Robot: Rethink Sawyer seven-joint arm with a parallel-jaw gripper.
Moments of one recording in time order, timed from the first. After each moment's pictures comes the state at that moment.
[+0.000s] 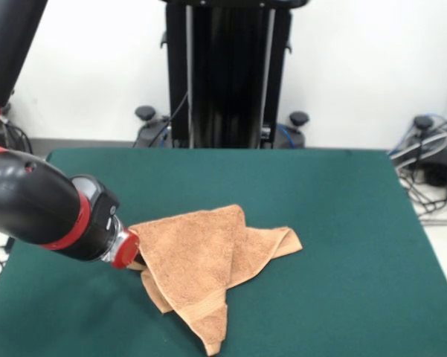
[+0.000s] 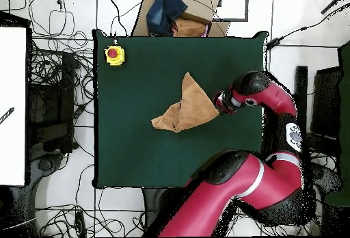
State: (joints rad) arm -0.60 0.14 0.13 0.71 -0.05 1.27 1.72
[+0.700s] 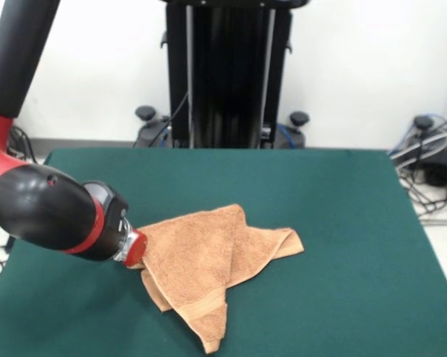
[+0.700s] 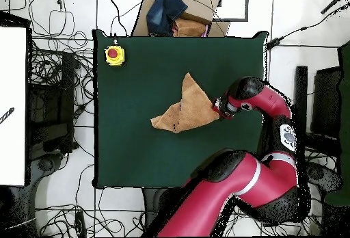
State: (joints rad) arm -0.60 0.18 0.13 0.70 -0.11 1.28 1.70
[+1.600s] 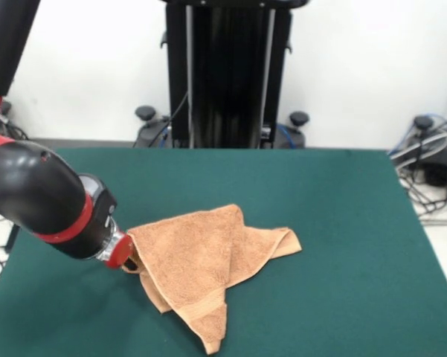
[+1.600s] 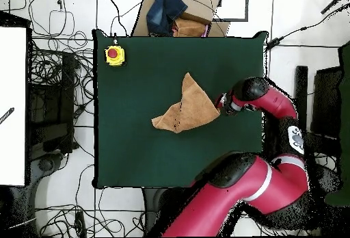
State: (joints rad) arm -0.62 0.09 0.13 0.82 -0.11 1.08 1.70
